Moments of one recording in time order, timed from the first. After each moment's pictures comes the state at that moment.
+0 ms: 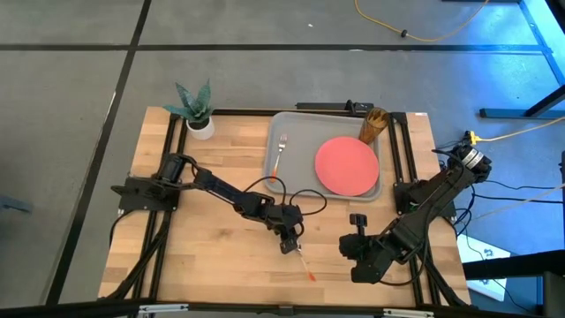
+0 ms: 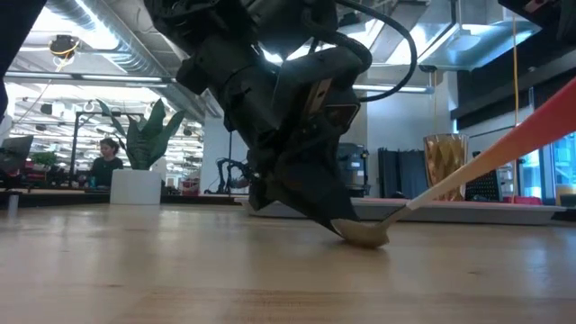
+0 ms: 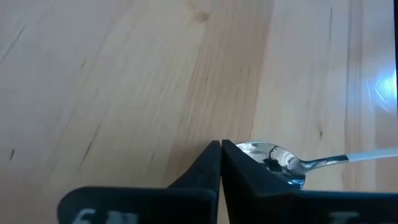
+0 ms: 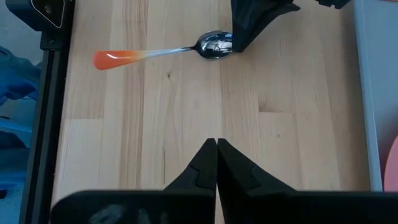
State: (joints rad) left arm -0.21 2.08 1.21 0.06 0.10 -0.64; right arm 0.79 1.54 1.17 -0.82 0.40 0.72
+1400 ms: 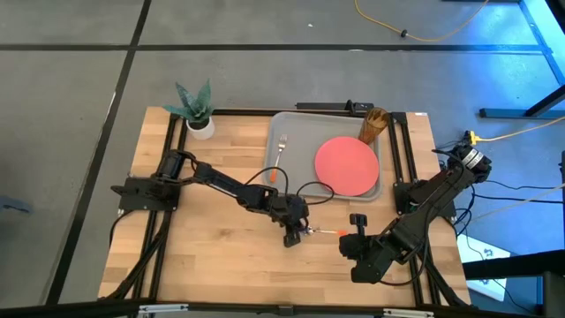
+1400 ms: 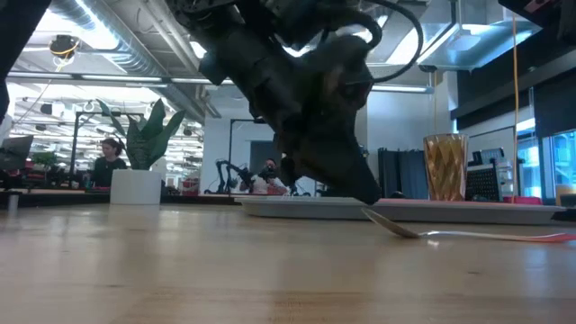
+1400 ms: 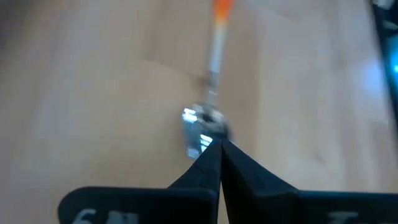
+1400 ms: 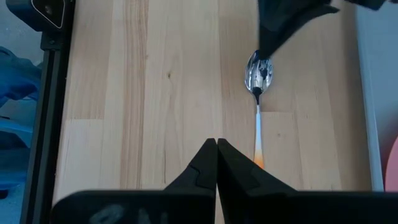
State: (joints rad) left arm -0.16 2.06 1.27 0.04 0.13 -0.47; right arm 0.79 1.54 1.17 -0.82 0.40 0.72
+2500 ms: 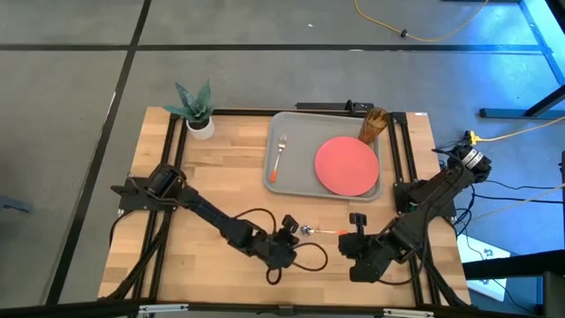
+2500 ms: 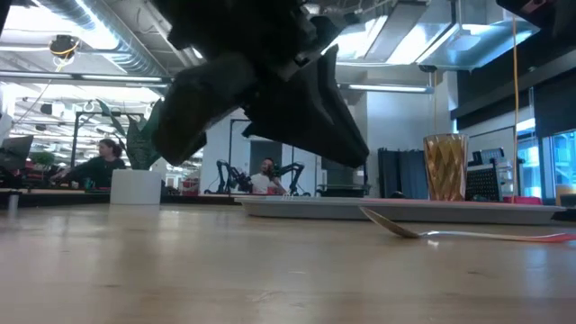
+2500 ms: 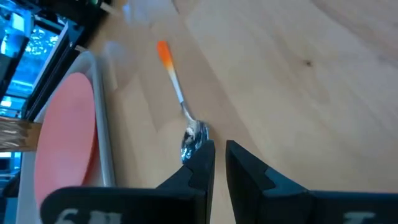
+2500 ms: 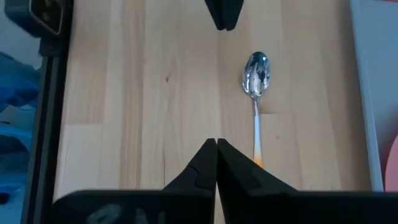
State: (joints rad) left arm -0.47 2.04 1.32 -0.05 -0.53 0.43; right arm 0.78 1.54 1.17 -0.81 0.40 0.73
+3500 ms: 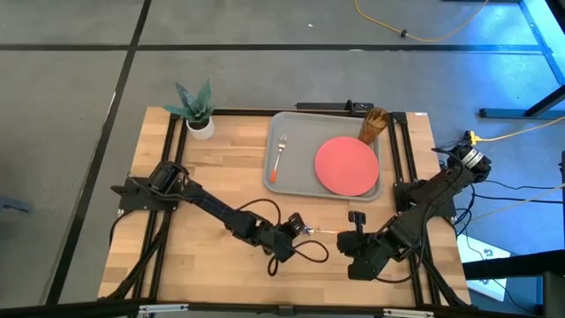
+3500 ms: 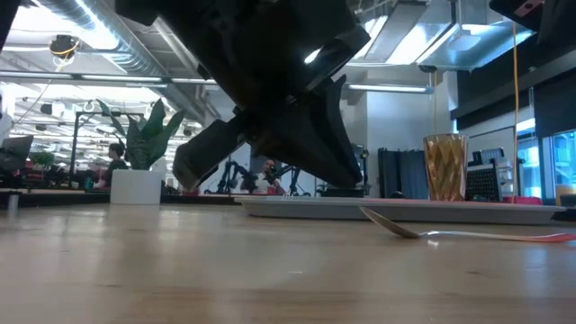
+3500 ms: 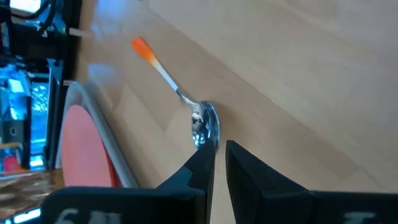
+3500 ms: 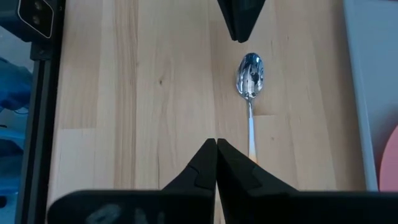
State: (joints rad) left arm -0.40 2.04 1.29 -0.06 -0.45 0.83; right arm 0.76 1.54 1.17 -0.81 0.40 0.73
